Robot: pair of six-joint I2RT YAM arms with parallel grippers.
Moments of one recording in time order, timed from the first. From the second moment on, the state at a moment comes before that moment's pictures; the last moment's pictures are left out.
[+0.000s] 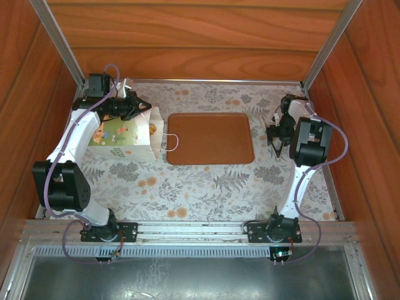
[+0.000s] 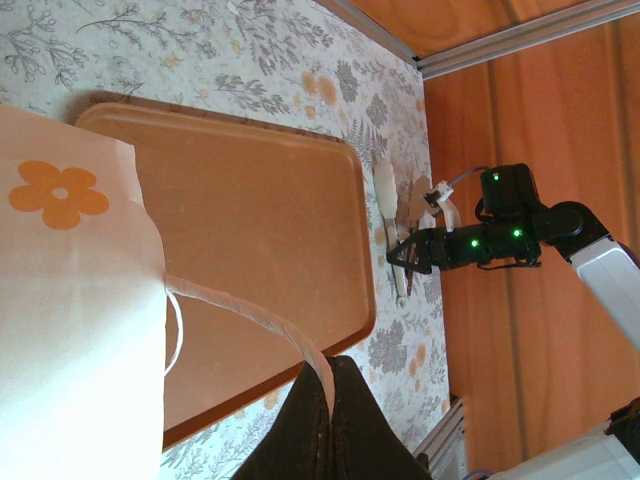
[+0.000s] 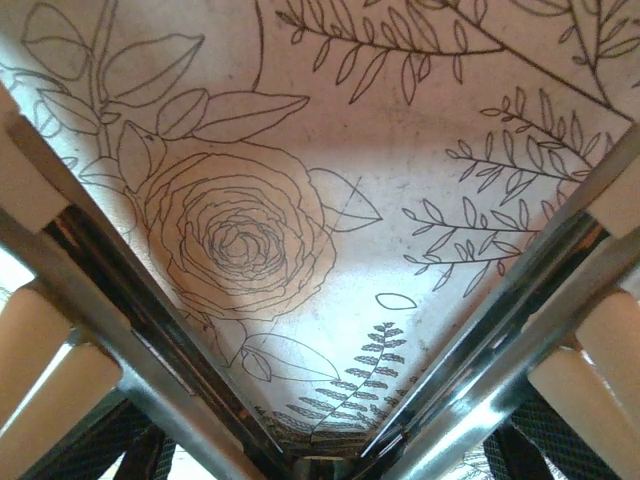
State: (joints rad) left arm -0.07 1.55 1.37 -0.62 0.83 -0.53; right arm -0.12 2.20 1.68 -1.14 0.02 -0.15
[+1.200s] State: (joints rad) left arm -0.07 1.44 1.34 -0.62 0.80 -0.54; right arm 0.05 1.49 1.33 -1.14 -0.22 0.00
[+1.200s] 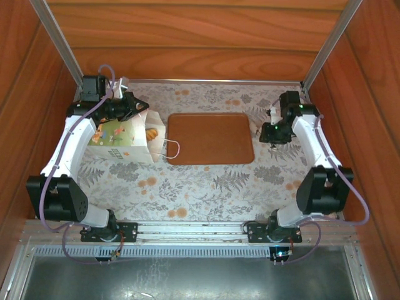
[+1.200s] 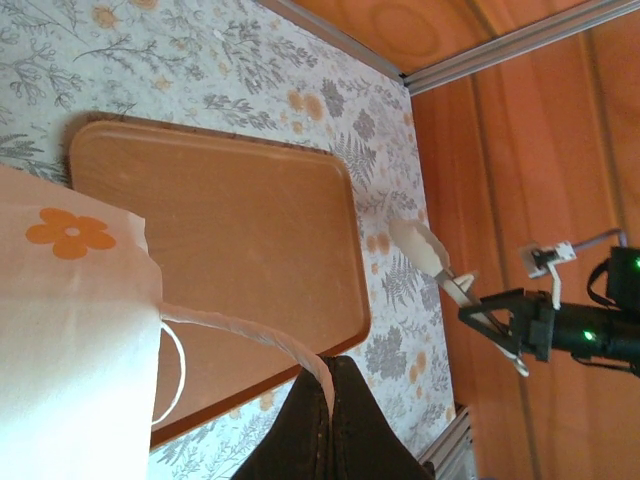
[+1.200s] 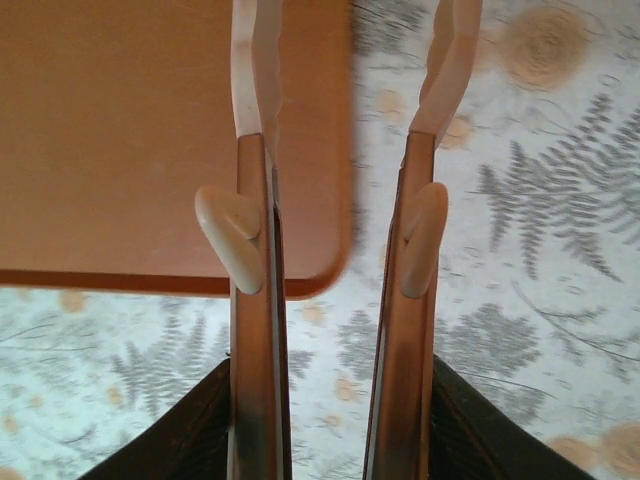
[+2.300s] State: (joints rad) left arm -0.07 1.36 1.28 -0.63 0.75 -0.54; right arm 0.68 1.41 1.07 -0.71 -0.54 0.16
